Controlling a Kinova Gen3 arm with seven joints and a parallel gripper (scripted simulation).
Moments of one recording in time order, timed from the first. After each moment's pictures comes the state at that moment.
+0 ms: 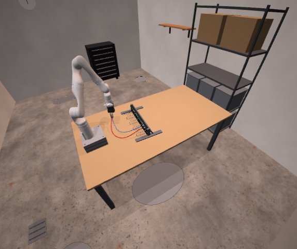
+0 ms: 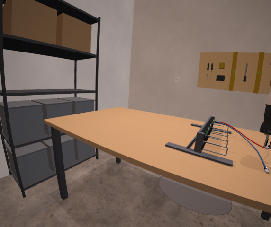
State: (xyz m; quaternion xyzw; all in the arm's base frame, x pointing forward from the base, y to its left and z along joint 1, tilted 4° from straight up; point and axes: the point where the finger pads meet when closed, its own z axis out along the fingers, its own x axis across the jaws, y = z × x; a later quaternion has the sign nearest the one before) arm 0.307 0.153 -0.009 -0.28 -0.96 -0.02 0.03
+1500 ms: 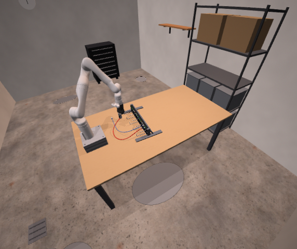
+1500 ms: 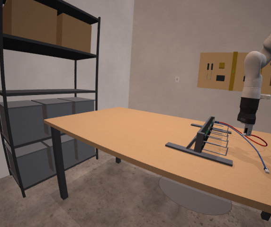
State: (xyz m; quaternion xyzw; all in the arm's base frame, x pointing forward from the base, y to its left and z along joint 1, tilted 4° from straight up) arm 0.371 0.067 0.000 -0.52 -0.85 -0.01 0.03
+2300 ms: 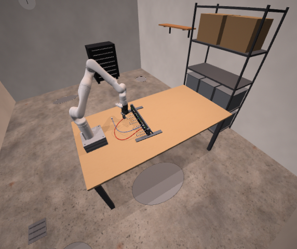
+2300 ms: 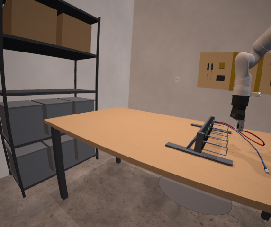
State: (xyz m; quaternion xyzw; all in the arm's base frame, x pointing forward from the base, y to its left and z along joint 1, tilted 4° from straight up) arm 0.399 0.028 0.003 -0.62 -0.78 -0.01 0.04
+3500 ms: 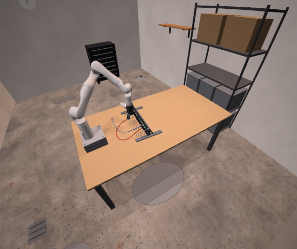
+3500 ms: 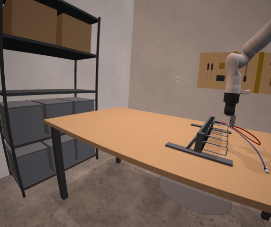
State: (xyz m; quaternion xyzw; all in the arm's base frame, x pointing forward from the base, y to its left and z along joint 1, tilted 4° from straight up) arm 0.432 -0.013 0.007 -0.72 -0.70 0.00 0.04
